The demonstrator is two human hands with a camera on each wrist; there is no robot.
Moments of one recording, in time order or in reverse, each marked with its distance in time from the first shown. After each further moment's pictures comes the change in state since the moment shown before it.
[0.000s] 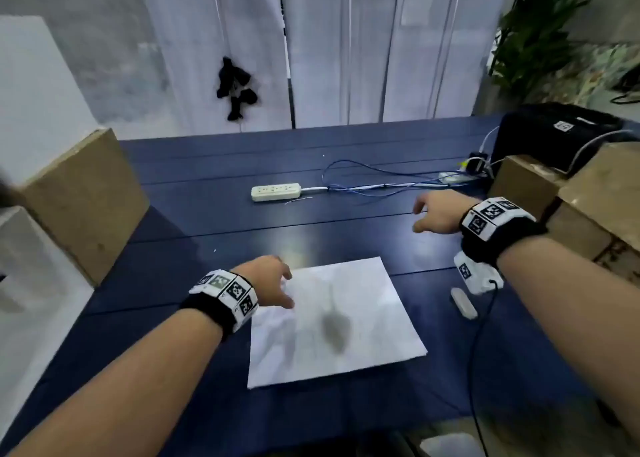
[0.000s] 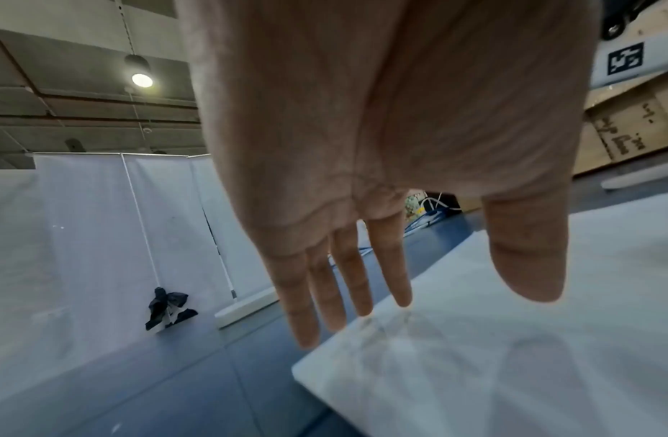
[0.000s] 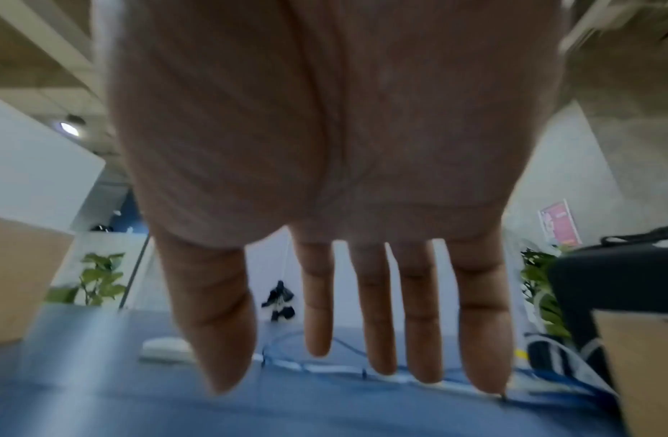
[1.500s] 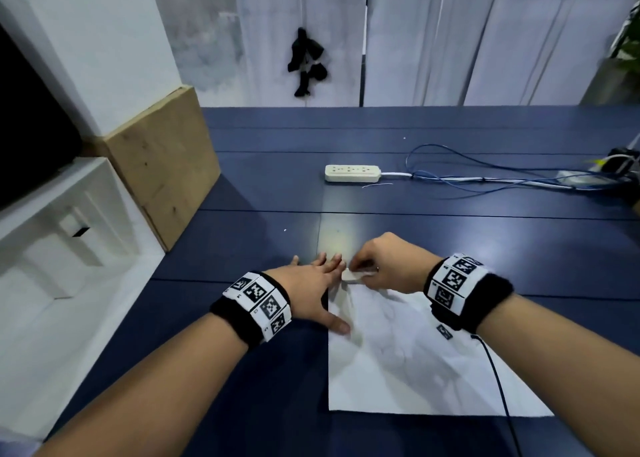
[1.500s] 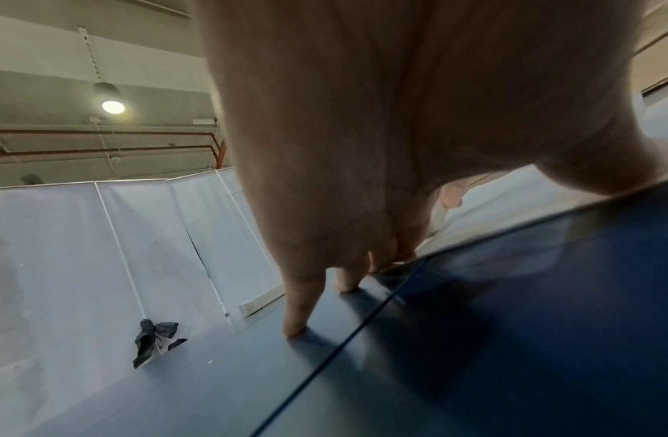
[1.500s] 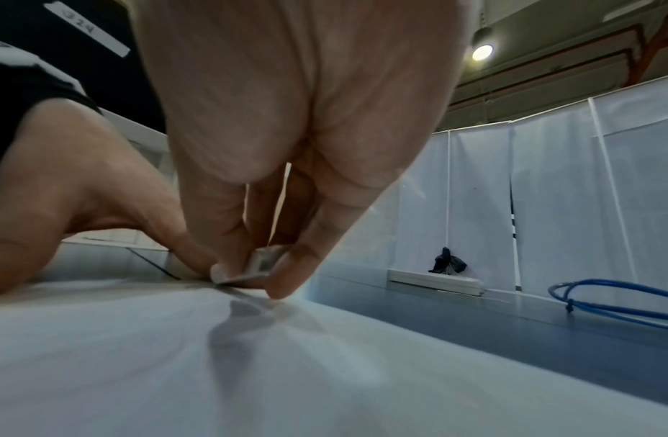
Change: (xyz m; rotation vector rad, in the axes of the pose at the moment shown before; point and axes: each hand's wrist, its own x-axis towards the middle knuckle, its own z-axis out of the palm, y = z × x) left_hand -0.013 -0.069 0.032 0.035 -0.184 0.108; right_hand 0.025 -0.200 0.121 0.062 -0.166 -0.726
